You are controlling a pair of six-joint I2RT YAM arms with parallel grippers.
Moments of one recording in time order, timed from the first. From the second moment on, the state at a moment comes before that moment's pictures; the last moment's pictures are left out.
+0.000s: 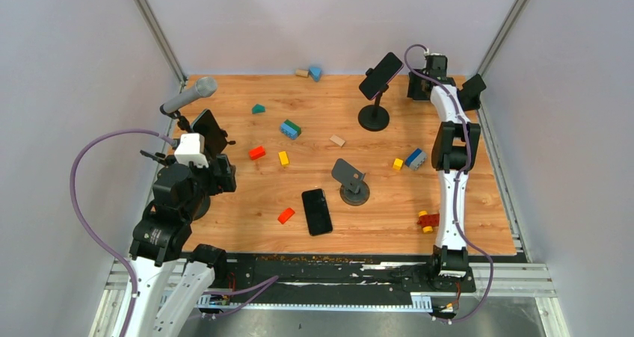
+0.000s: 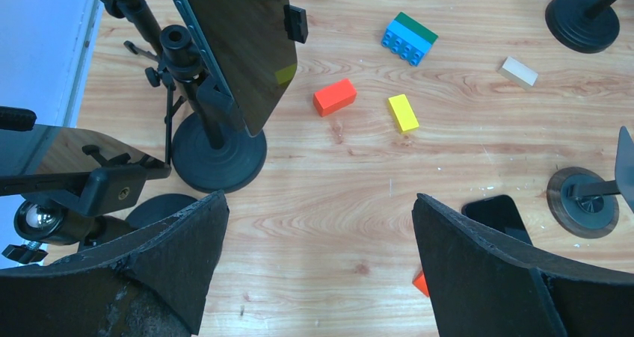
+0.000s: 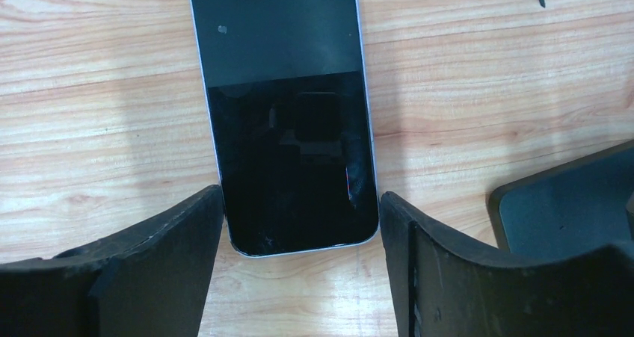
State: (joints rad) left arm -0.23 0.49 0.84 -0.71 -0.15 -0.17; right arm -0.07 2.68 2.45 -0.51 0.09 0.03
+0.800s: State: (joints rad) left arm -0.23 0.49 0.84 -0.71 -0.16 -0.17; right arm -0.07 2.37 1.95 -0.45 0.13 0.18
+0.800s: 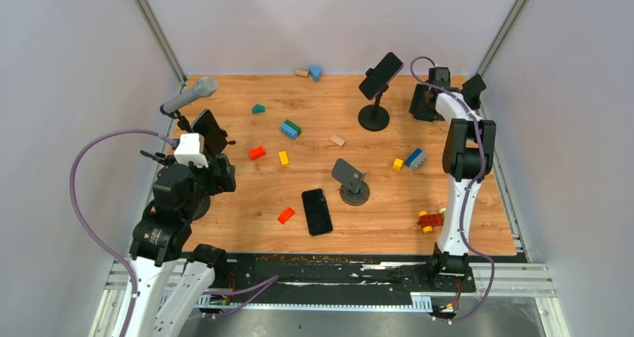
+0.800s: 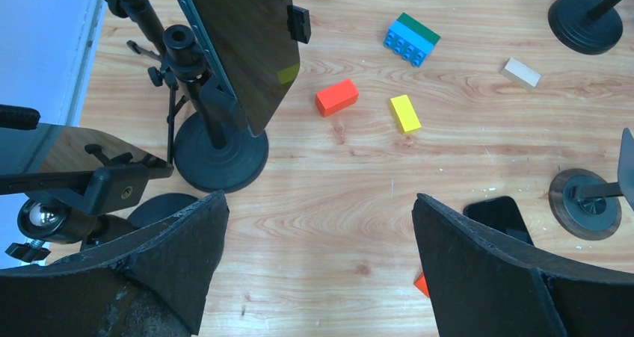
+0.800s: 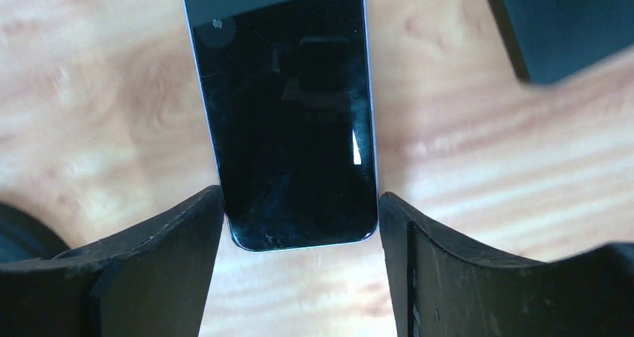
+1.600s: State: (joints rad) left arm -0.23 0.45 0.84 -0.71 -0.16 -0.17; right arm -0.05 1.73 1.27 -0.43 0.14 0.30
